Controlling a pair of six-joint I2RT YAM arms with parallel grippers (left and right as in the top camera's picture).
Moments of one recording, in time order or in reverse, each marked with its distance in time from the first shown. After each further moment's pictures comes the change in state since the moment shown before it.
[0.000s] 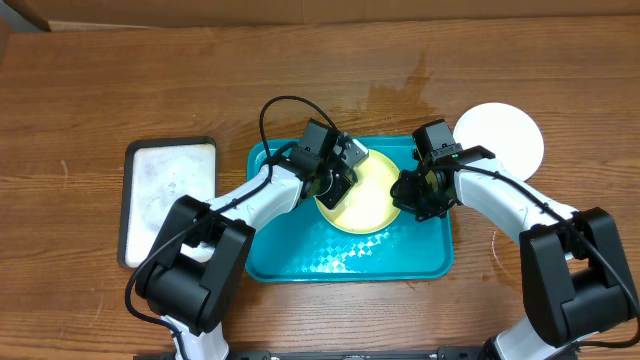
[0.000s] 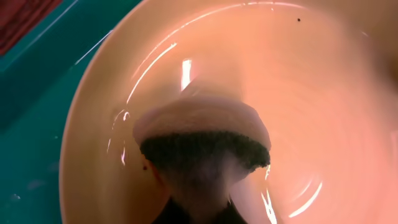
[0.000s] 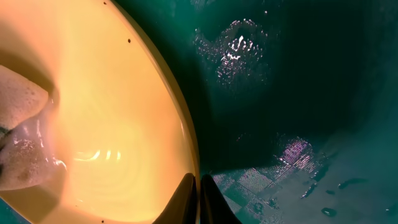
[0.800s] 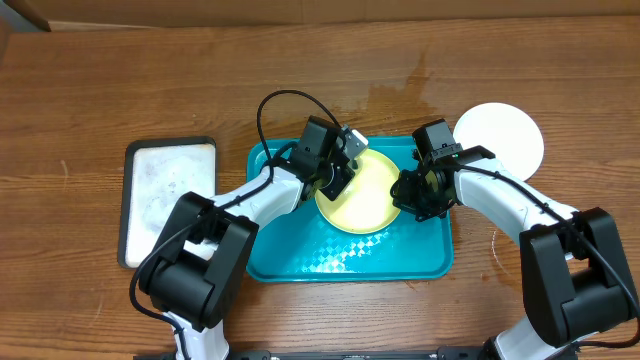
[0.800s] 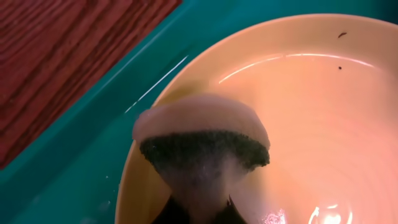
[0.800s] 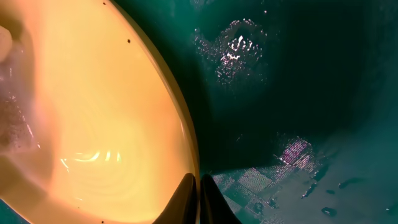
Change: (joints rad) left arm 0.000 0.019 -0.014 0.155 -0.061 0.000; right arm 0.000 0.000 0.000 0.002 -0.002 0.003
